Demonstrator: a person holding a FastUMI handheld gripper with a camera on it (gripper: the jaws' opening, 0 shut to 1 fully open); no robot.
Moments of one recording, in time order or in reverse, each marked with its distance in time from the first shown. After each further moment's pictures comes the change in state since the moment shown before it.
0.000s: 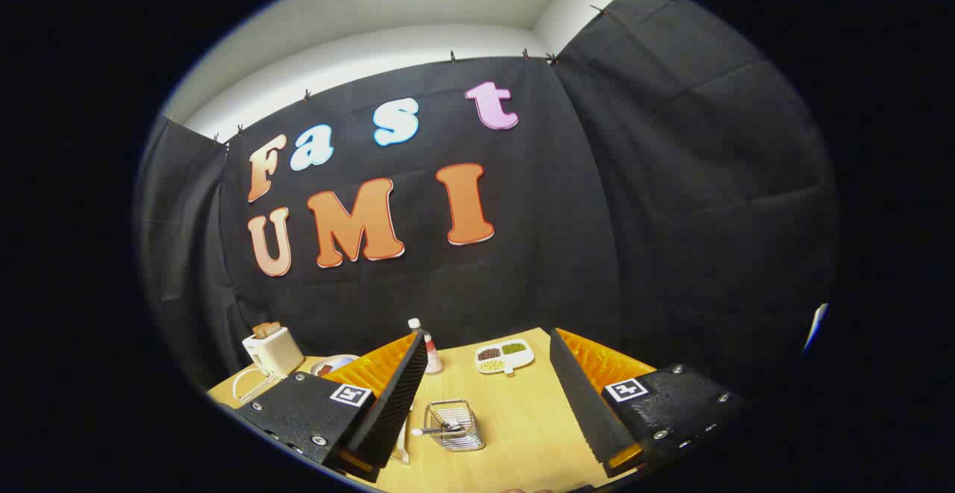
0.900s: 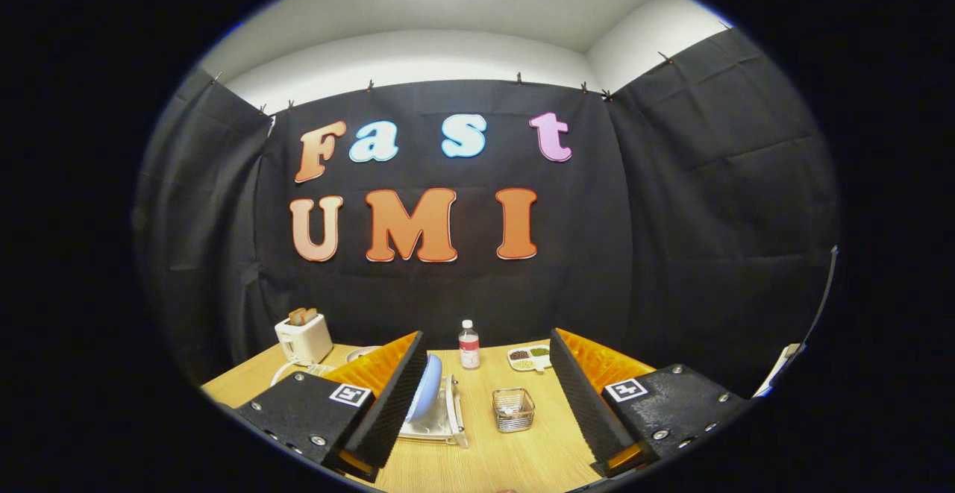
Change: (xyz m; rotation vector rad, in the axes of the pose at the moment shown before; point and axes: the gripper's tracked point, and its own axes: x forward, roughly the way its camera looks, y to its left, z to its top) arm -0.096 0.145 0.031 -0.157 -0.004 0.058
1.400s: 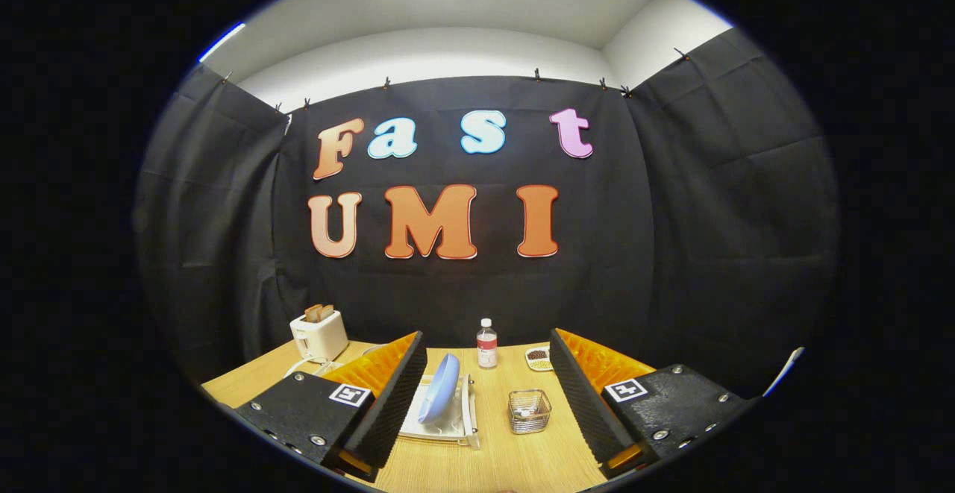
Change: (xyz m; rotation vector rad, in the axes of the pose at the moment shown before) arm 0.013 0.016 -0.005 0.002 0.023 0.077
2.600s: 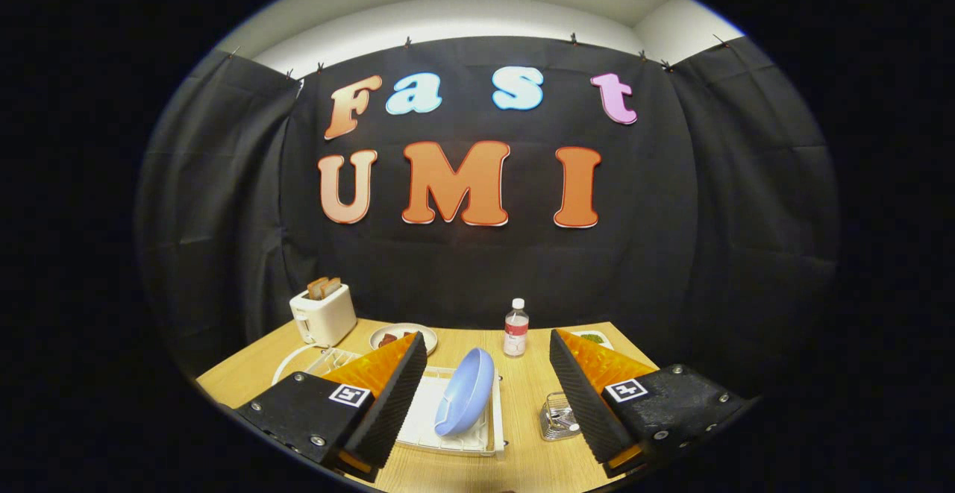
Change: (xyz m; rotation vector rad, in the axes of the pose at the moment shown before) arm 0.110 0.059 -0.052 -0.080 0.175 0.071
